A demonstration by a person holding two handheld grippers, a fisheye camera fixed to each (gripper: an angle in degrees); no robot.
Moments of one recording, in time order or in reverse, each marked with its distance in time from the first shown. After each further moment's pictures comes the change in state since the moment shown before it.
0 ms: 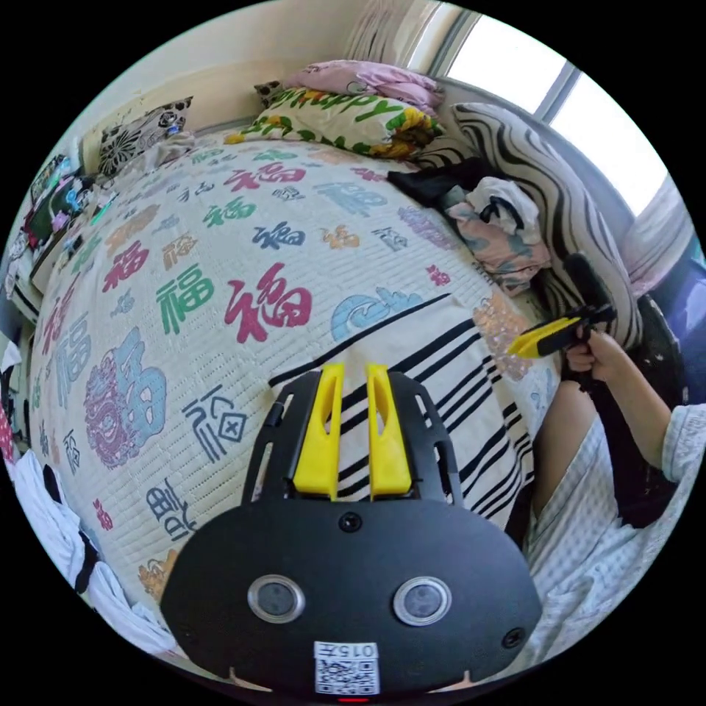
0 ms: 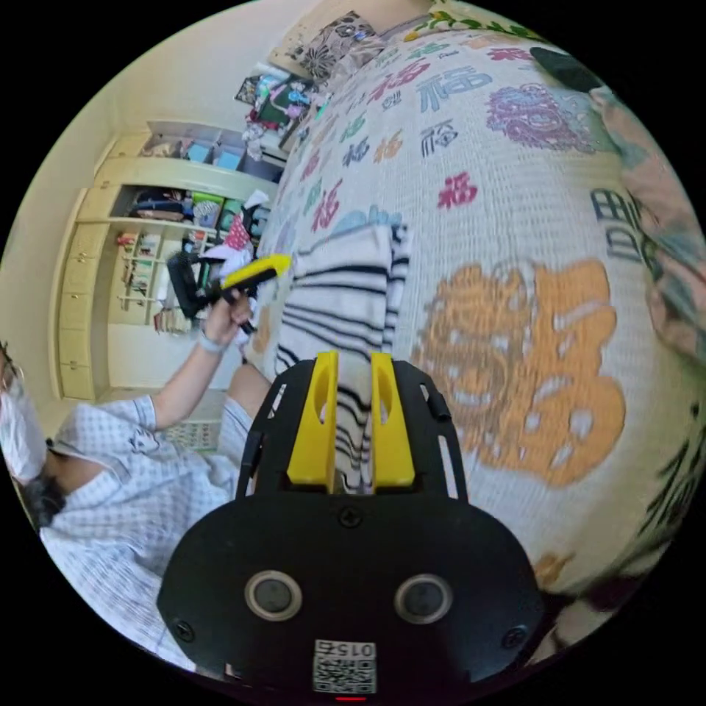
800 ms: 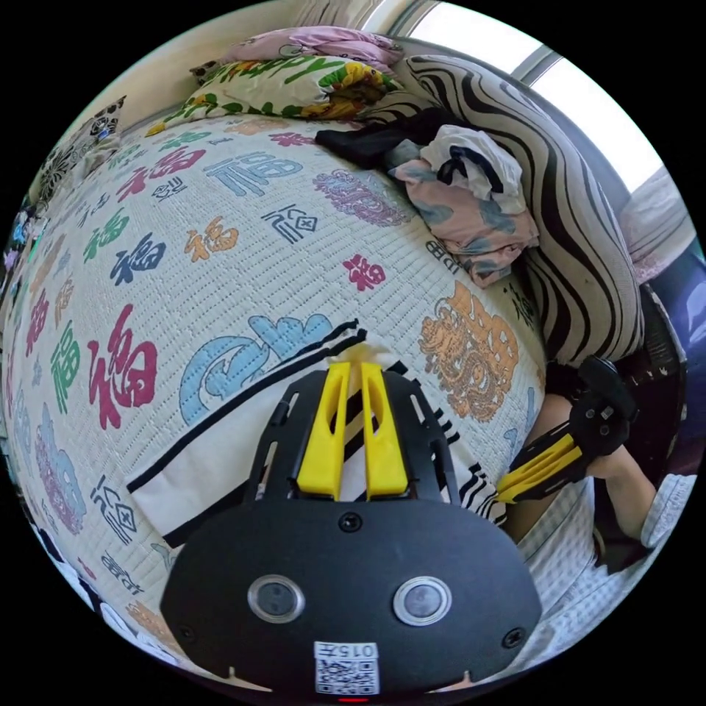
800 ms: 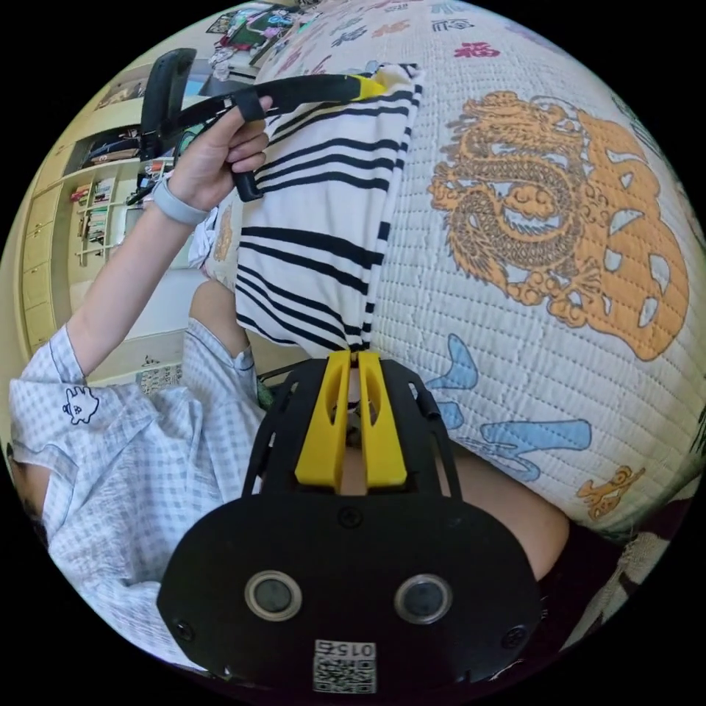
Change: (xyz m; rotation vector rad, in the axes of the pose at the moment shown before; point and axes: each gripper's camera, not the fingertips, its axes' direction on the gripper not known) left arm -0.035 -0.129 0.100 -0.120 0.111 0.089; right arm -0.034 0.102 0.007 -0.341 0.160 0.030
